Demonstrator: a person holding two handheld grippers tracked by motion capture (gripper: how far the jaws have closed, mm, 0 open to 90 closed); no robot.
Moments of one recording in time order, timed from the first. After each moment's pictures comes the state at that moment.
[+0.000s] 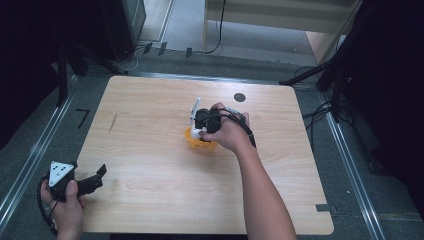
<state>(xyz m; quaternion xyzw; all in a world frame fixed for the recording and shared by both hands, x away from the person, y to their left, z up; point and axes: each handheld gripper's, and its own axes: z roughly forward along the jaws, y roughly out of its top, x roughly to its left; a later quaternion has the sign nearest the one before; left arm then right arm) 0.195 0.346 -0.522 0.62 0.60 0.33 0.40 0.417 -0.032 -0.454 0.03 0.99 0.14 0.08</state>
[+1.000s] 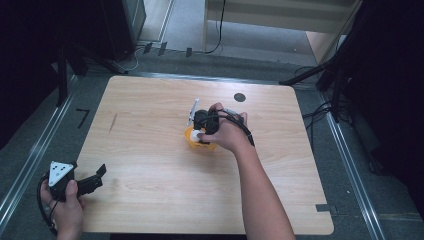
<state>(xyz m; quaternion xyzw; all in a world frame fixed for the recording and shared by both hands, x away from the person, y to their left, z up) 0.195 0.347 -0.521 0.61 0.60 0.33 0.40 0.417 -0.028 -0.458 0.03 0.99 0.14 0.08</state>
